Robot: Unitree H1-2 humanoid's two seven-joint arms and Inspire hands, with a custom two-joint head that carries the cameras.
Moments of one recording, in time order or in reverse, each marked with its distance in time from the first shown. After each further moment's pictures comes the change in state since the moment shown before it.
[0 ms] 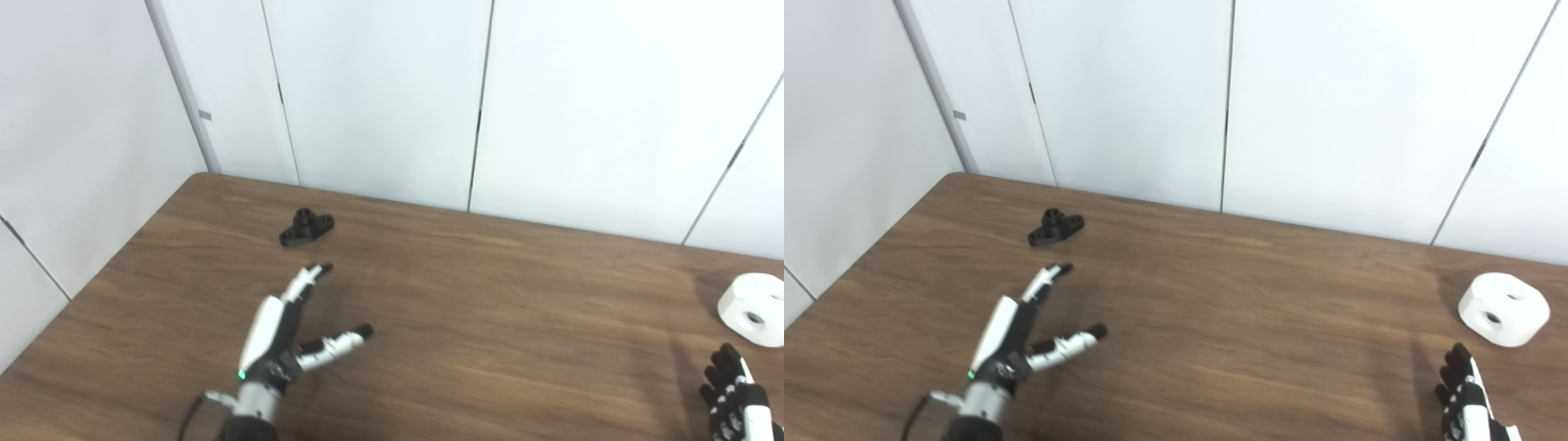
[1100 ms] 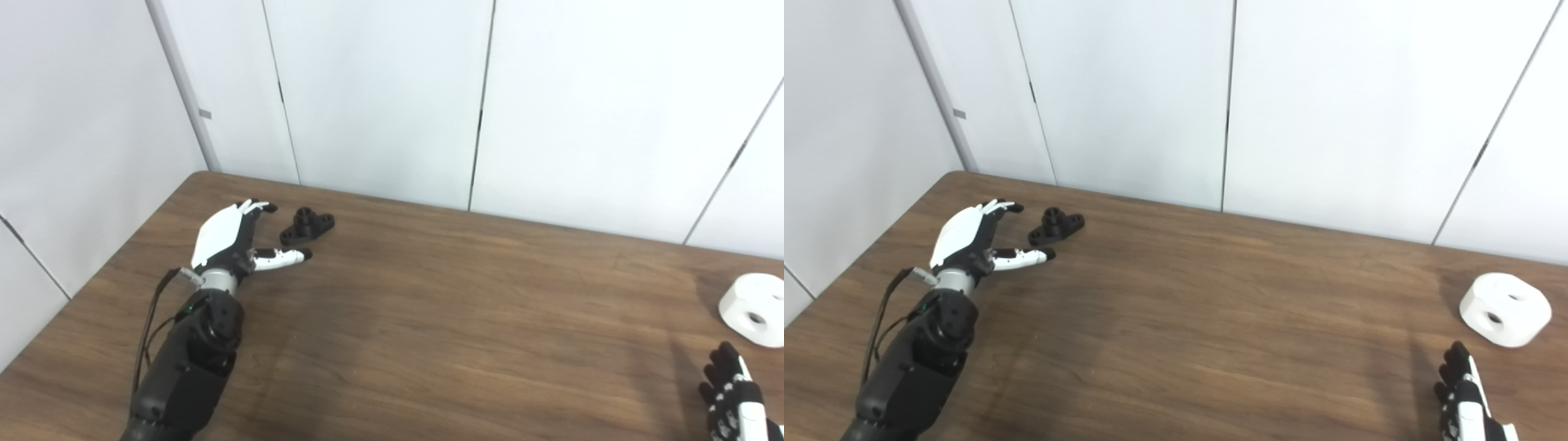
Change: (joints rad) left arm -0.363 0.280 -0.022 0.459 0.123 0.150 -0.031; right arm 0.004 0.014 0.008 -0.008 -0.020 -0.006 -0.023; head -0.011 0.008
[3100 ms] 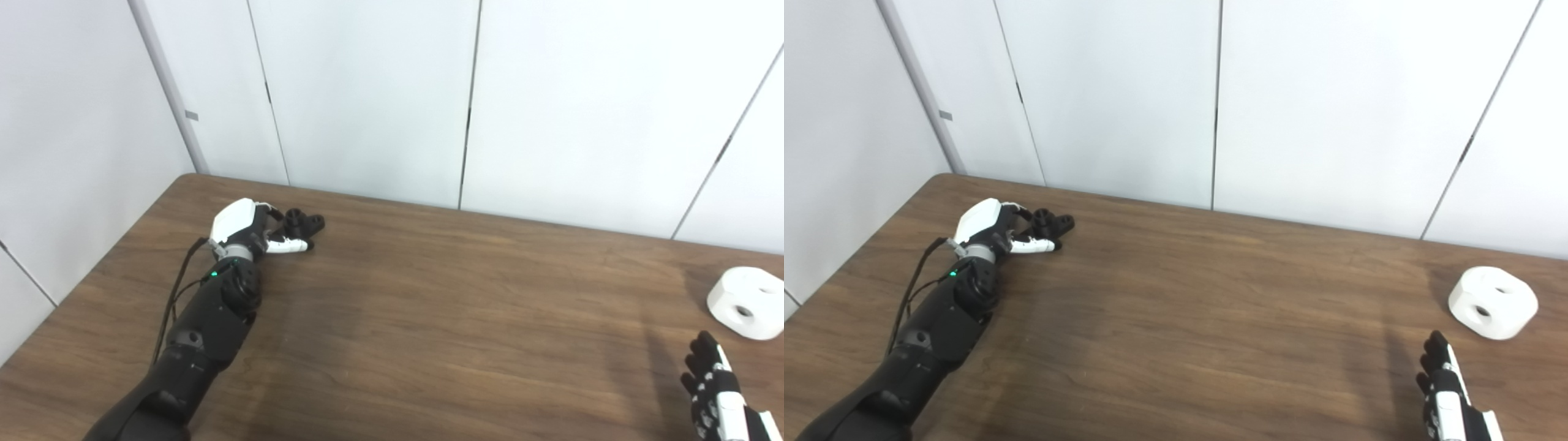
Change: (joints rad) left arm -0.271 0.022 -0.165 0.486 -0.049 -0.045 0.102; right arm 0.019 0.003 0.020 -0.073 -0.034 0.048 -0.009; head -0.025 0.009
